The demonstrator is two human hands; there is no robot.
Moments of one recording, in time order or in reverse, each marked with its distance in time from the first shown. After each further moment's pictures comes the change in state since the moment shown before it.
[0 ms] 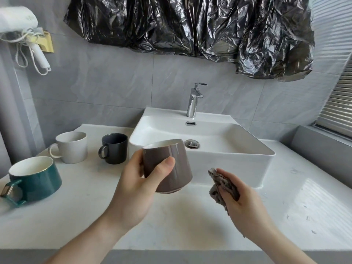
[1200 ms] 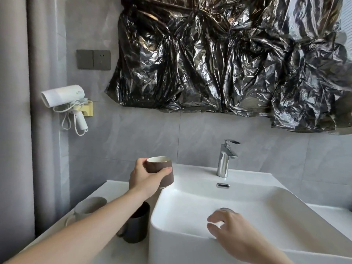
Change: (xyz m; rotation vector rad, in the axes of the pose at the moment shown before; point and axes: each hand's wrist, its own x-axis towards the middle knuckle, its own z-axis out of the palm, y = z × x) left_hand 0.258 -0.037 -0.089 0.464 0.481 -0.114; right_hand 0.196 -0.025 0.062 -0.465 -0.310 -0.040
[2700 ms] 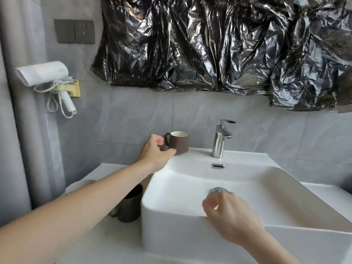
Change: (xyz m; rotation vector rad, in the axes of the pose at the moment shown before) left_hand 0.017 0.014 0.049 0.234 -0.167 0.145; right_hand -0.015 -0.011 0.003 -0.127 0.115 0.108
